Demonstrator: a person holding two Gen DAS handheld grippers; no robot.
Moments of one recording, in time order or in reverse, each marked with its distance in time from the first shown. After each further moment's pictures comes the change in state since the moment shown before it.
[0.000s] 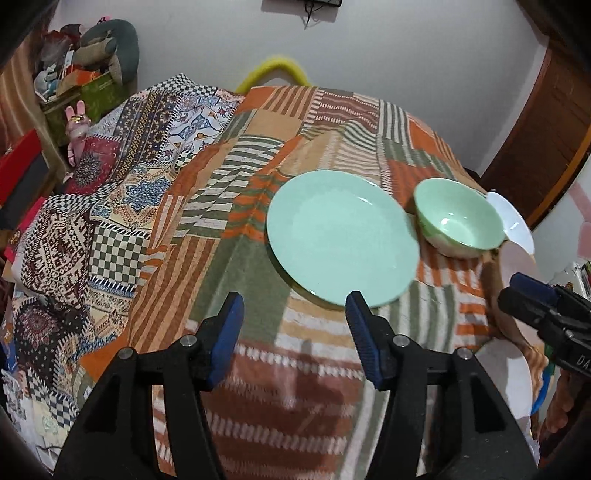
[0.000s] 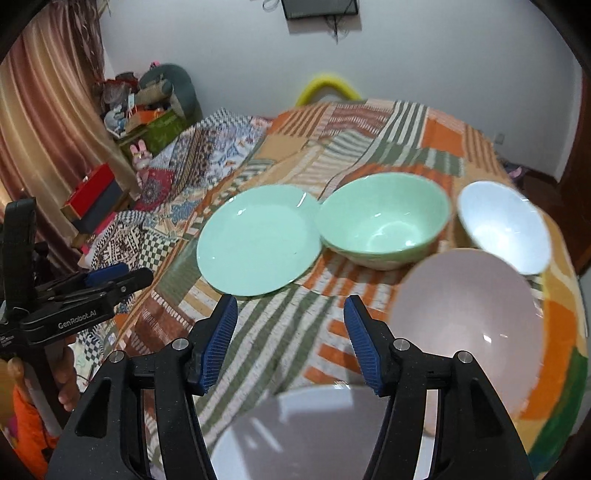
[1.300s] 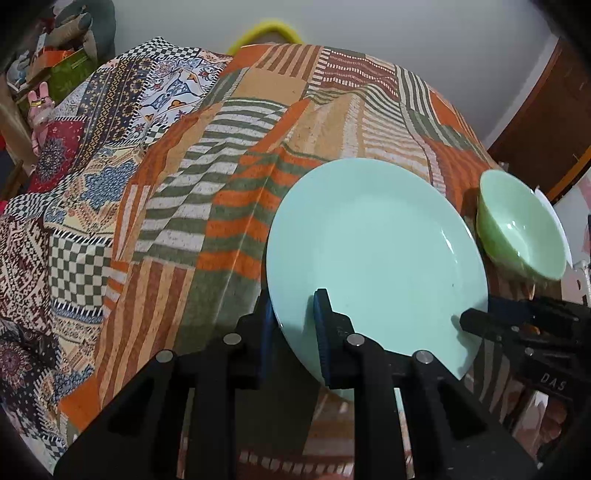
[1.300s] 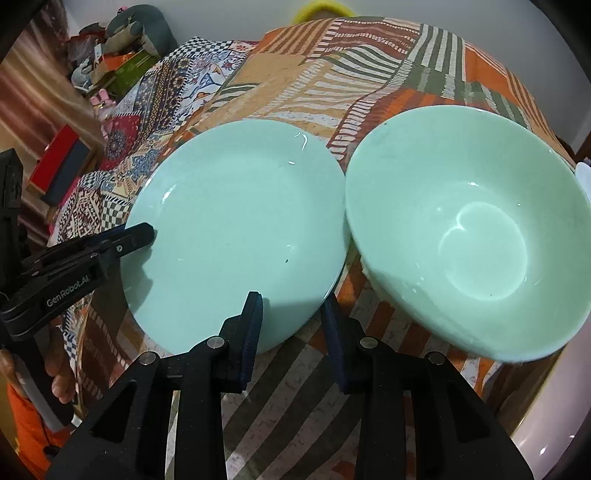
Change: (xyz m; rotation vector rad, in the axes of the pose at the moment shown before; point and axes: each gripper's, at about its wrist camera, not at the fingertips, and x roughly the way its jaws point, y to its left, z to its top) left arm 0.104 0.024 0.035 0.016 0.131 -0.030; right arm 0.110 -0.004 0.023 0.012 0.276 -0.002
